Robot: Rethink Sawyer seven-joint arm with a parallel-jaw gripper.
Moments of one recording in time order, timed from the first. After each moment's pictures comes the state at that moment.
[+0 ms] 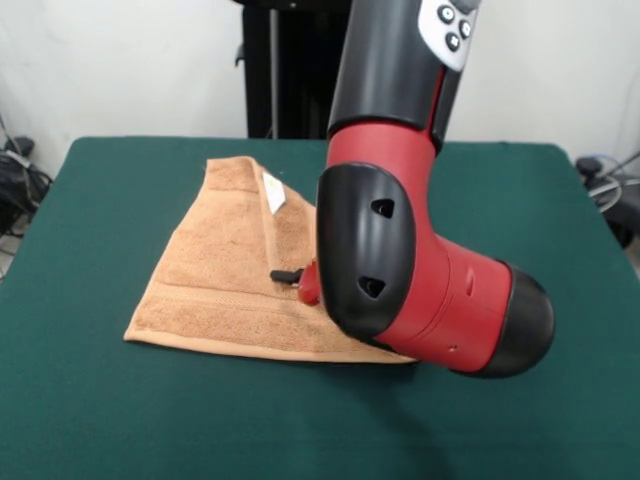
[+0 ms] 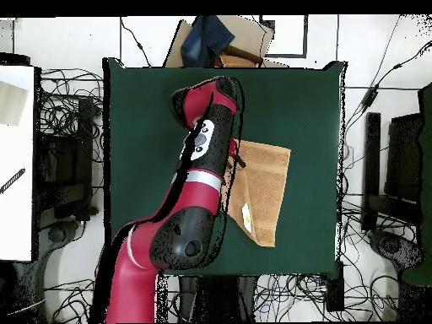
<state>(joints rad) 0.01 0.39 -0.77 0.31 0.11 1.68 1.82</state>
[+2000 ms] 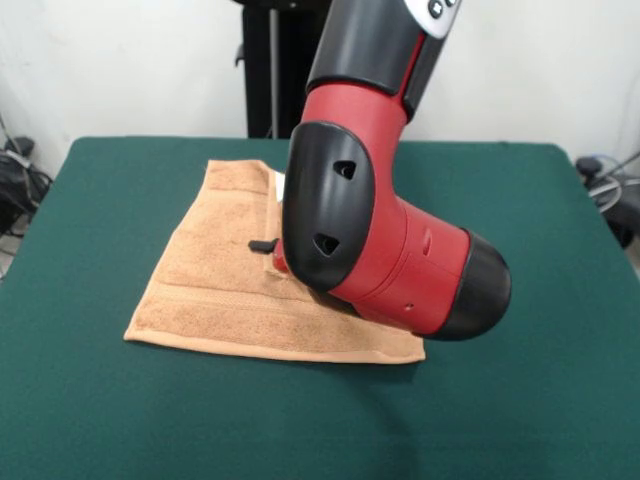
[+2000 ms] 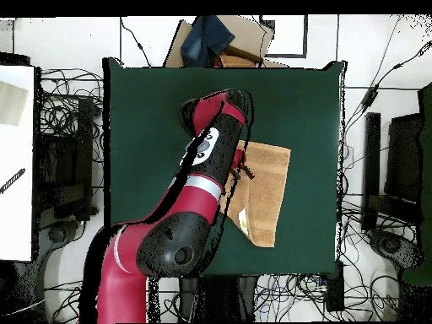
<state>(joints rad) 0.05 0.29 -0.71 0.53 0.05 1.58 1.82</state>
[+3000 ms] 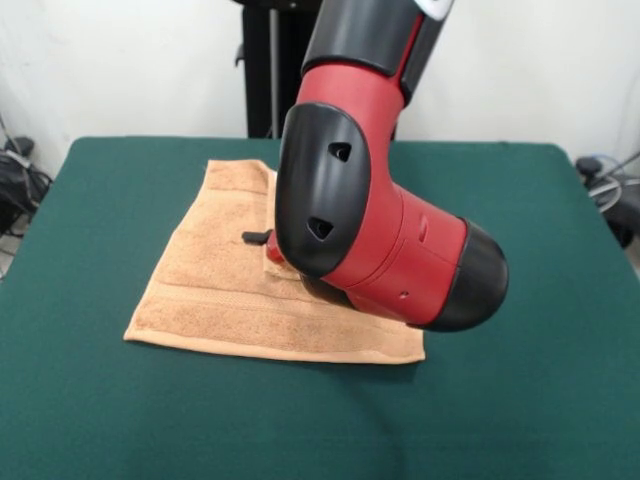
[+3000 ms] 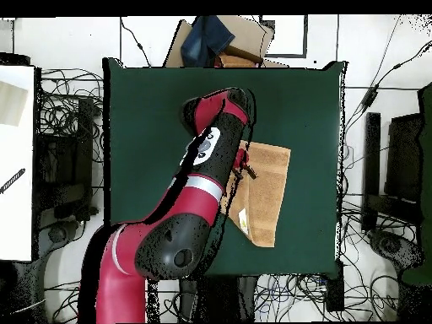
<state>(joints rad) 0.05 0.27 -0.71 0.55 0.03 1.58 1.82</state>
